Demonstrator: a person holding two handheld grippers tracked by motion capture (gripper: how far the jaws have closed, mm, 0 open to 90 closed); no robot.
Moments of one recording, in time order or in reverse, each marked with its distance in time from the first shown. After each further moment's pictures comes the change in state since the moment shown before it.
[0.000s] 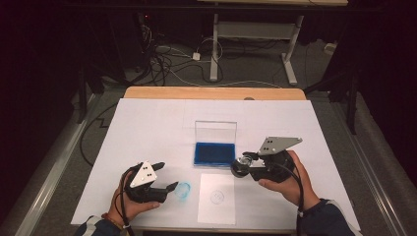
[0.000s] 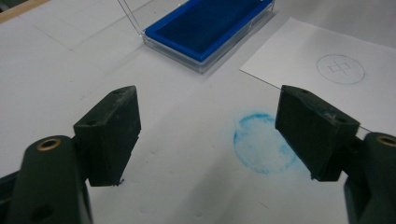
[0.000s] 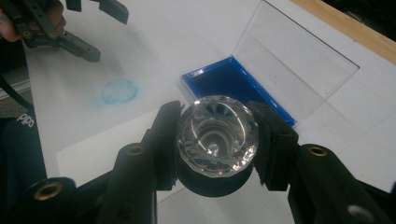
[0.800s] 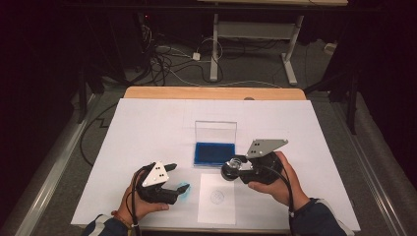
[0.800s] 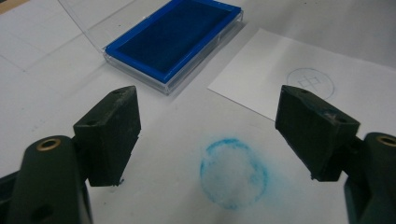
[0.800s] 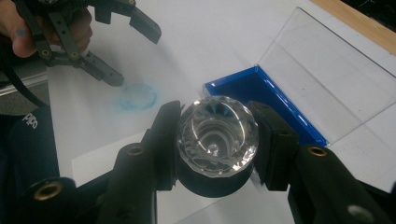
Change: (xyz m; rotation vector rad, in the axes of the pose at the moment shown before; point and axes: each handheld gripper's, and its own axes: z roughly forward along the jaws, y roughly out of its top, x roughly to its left) left arm -0.015 0.017 0.018 -0.001 -0.080 0.032; right arm 0.014 0.010 0.020 0.004 0.054 -0.039
